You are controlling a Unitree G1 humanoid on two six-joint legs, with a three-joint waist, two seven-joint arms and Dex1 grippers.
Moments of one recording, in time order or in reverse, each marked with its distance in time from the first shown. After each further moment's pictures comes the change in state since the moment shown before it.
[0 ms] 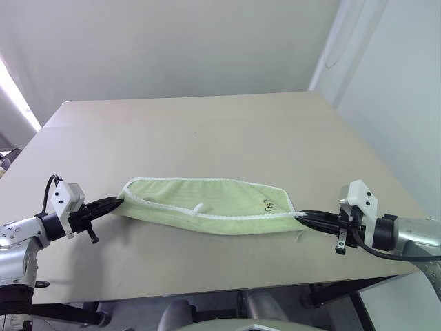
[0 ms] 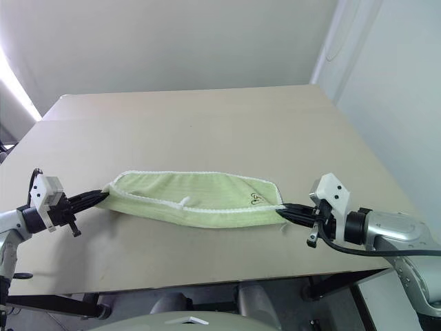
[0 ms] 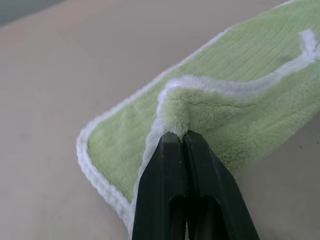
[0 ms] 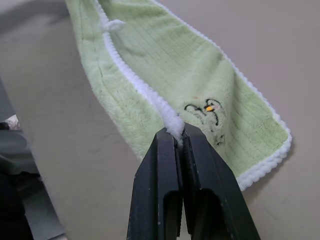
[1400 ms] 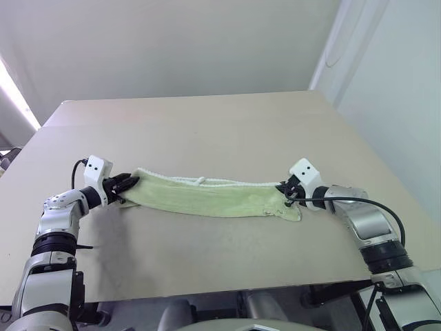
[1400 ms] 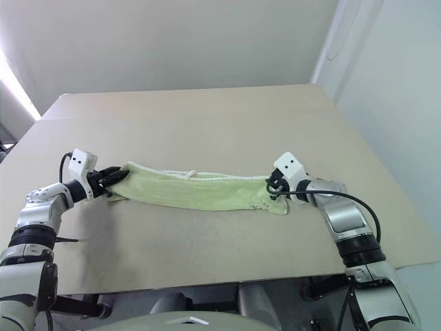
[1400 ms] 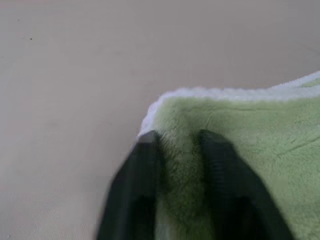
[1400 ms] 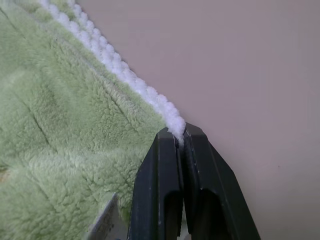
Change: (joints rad) left arm -0.461 -0.125 -0.137 0.509 0.174 0.066 0.231; right arm -0.524 0.295 0.394 0.690 -0.469 -0.173 -0.225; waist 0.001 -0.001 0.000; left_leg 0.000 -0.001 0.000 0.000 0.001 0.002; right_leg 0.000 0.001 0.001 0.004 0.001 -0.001
